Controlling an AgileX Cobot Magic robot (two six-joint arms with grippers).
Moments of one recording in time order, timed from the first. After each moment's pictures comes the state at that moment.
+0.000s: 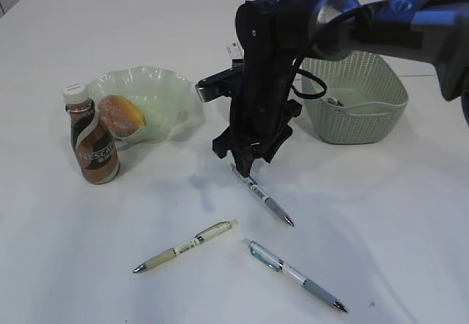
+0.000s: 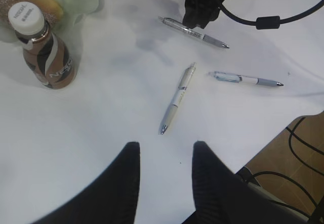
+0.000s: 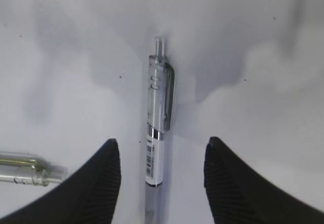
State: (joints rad) left arm -0.12 1.04 -1.11 -0.47 1.15 0.43; right arm 0.49 2.30 -1.94 0.02 1.19 -0.13
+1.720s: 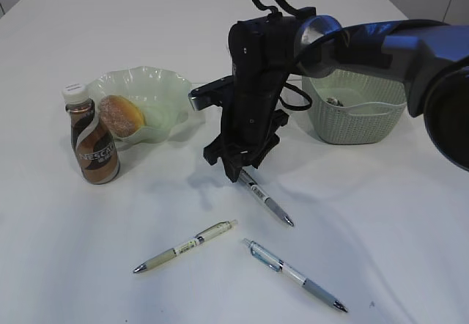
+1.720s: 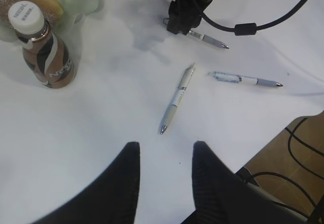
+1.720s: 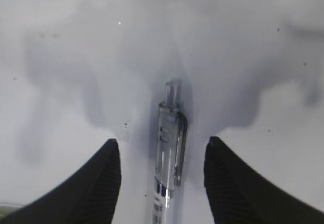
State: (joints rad) left arm -0.12 1.04 -1.11 -0.47 1.15 0.42; right arm 0.49 2.40 -2.01 0.05 1.13 -0.15
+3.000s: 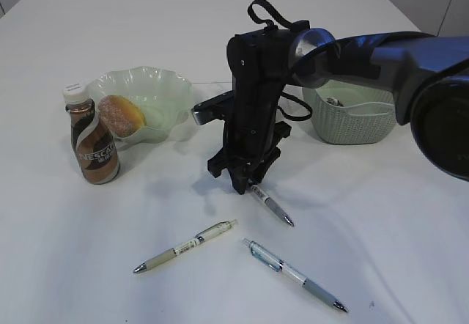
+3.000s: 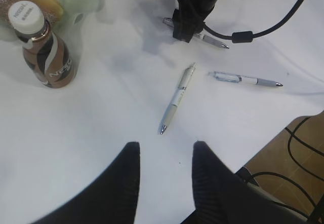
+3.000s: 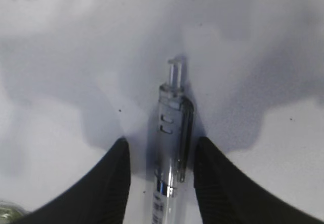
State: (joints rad) left arm -0.12 1.04 -1.11 -0.47 1.15 0.42; right arm 0.49 2.44 -2.02 0.05 1.19 -0.15
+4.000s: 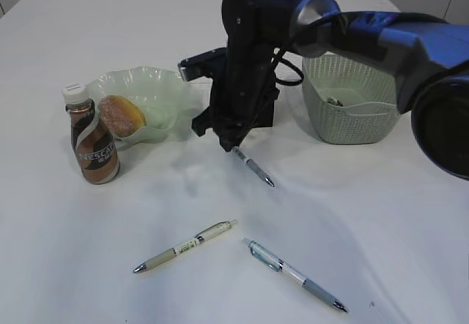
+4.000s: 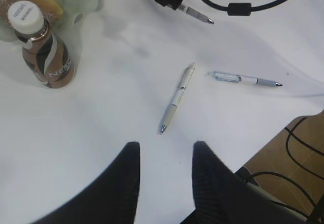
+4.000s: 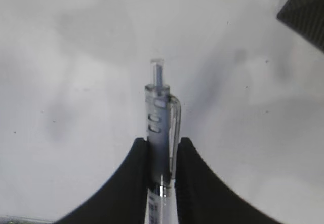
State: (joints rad) left arm -0.12 1.04 -1.11 -0.47 1.15 0.42; right arm 0.49 2.43 -2.22 0.06 1.22 -0.15
